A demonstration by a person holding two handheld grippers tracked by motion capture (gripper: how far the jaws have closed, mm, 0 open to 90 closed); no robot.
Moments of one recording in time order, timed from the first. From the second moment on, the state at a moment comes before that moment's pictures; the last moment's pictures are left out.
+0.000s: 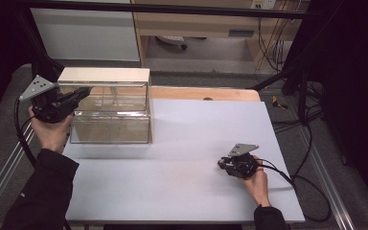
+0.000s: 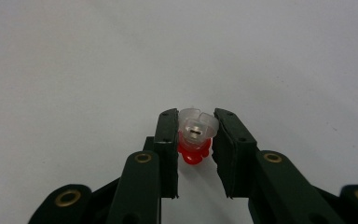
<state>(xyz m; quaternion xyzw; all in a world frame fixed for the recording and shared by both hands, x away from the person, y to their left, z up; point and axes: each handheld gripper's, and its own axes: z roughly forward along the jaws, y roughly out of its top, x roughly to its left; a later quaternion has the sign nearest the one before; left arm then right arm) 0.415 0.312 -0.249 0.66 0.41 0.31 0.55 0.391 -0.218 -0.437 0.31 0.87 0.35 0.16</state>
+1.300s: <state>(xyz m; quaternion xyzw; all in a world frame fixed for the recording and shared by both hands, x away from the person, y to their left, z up) 0.418 0.311 -0.248 0.67 0.40 0.30 0.55 0.381 -0.194 -0.410 0.28 0.86 0.41 0.14</state>
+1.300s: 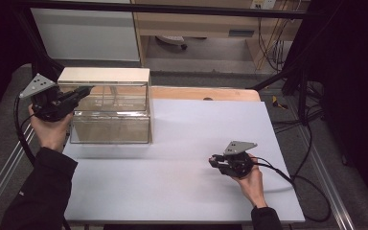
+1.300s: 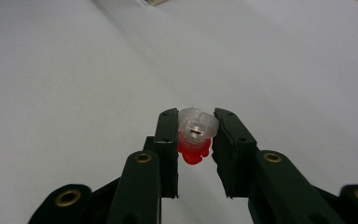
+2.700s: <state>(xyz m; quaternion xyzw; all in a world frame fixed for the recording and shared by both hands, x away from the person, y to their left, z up) 0.415 0.312 -0.245 0.67 0.40 0.30 0.54 0.395 -0.124 -0.348 0.24 0.84 0.47 0.15</state>
